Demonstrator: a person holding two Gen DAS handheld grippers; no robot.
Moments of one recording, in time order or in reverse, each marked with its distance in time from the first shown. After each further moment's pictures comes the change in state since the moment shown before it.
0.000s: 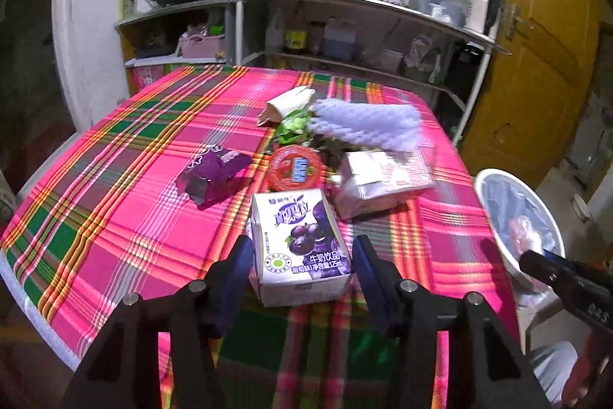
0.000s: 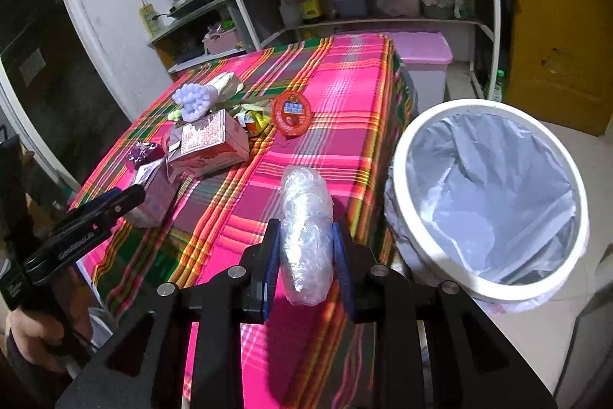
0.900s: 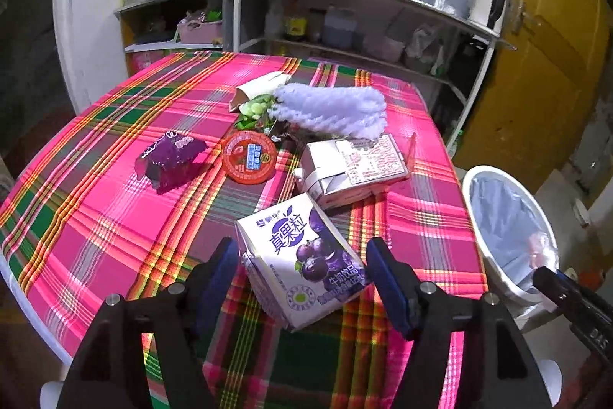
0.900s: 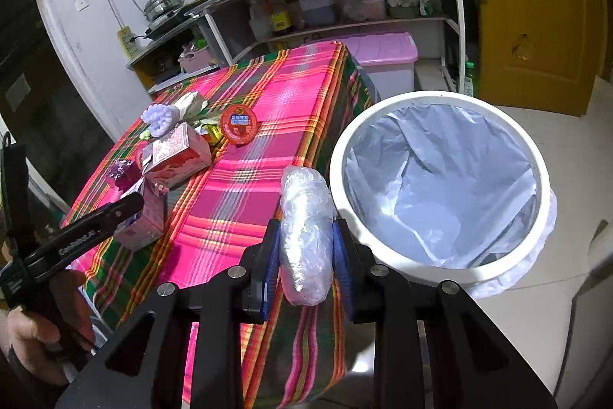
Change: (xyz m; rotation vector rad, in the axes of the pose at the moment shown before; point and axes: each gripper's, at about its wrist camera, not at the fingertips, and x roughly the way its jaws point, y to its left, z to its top) left arm 0.018 -0.040 0.002 -0.047 0.062 0.031; right arm -0.021 -0.041 -0.009 0.077 -0.028 -0.042
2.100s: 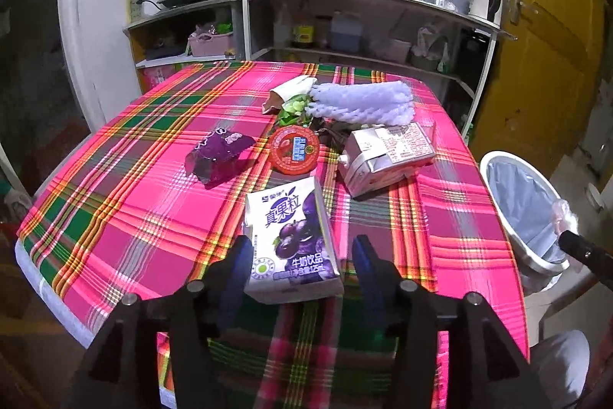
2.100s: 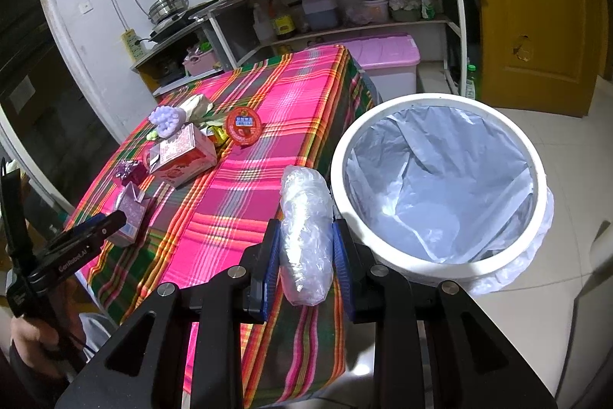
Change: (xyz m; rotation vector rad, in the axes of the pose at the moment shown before) left arm -0.023 0.030 -0.018 0.065 -0.038 0.057; right arm -0.008 -0.004 -0.003 -0.002 -0.015 0.019
